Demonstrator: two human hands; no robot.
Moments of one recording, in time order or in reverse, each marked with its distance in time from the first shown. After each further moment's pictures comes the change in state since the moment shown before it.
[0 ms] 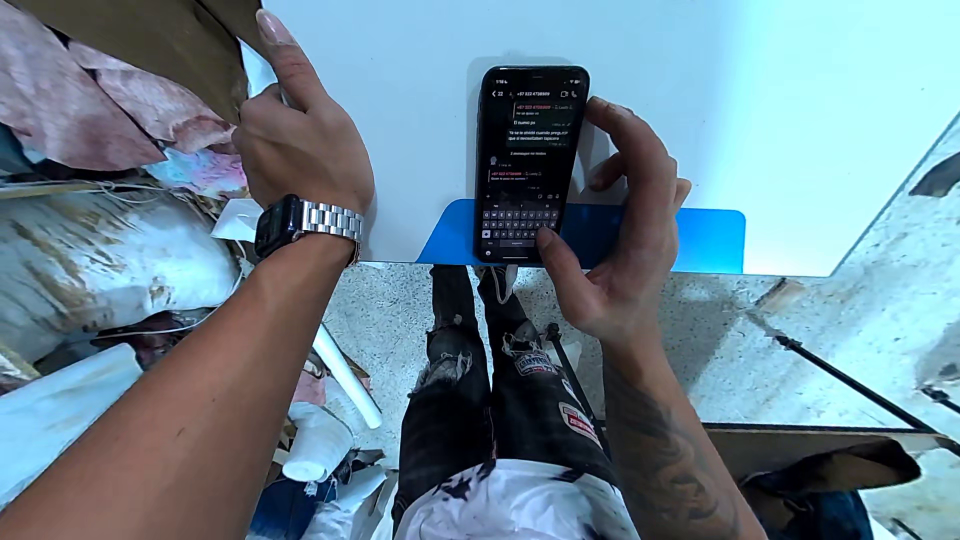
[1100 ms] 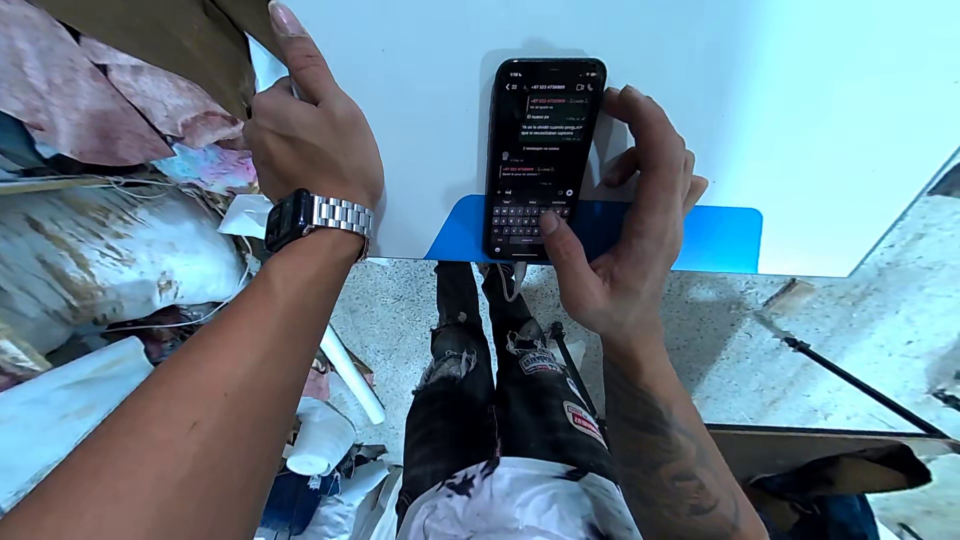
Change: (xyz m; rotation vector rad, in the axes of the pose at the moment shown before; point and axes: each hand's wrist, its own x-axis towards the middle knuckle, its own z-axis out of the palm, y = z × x) left_hand 0.006 -0.007 0.005 0.011 -0.001 0.016; right_hand 0.004 -0.007 0.007 -0.103 0.028 0.026
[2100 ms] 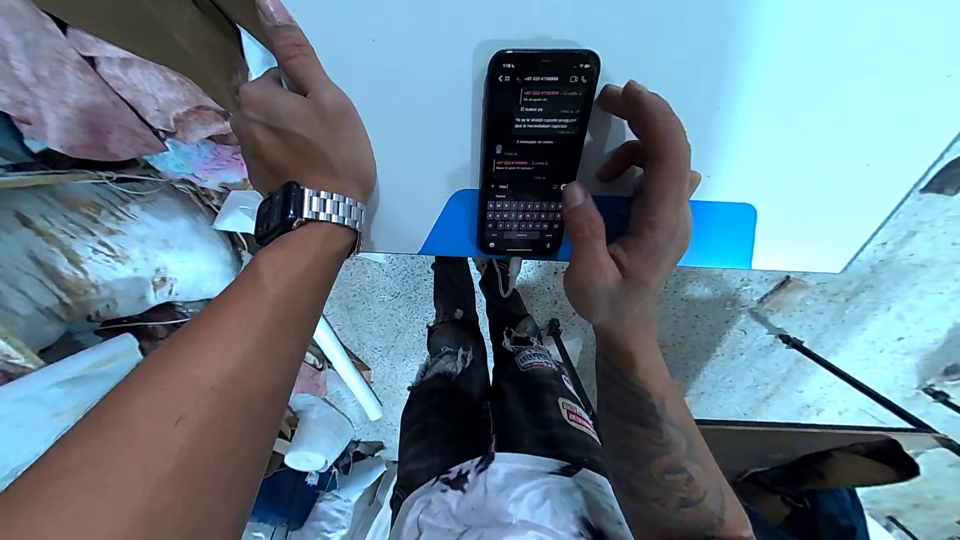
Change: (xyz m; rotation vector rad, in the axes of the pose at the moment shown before) left_hand -0.006 0.009 -0.007 -0.007 -0.005 -0.005; right_hand 0.001 0.004 0.002 0.112 0.059 0.020
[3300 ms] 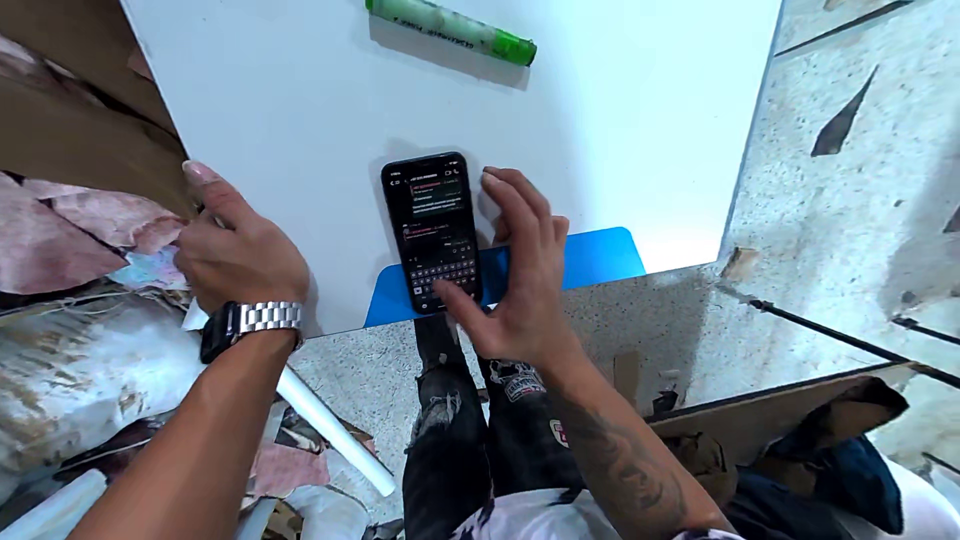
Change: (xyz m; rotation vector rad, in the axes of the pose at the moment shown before) left_hand -0.001 -0.002 0.004 -0.016 0.027 0.014; right_hand 0.000 -0.008 0.000 -0.045 0.012 0.030
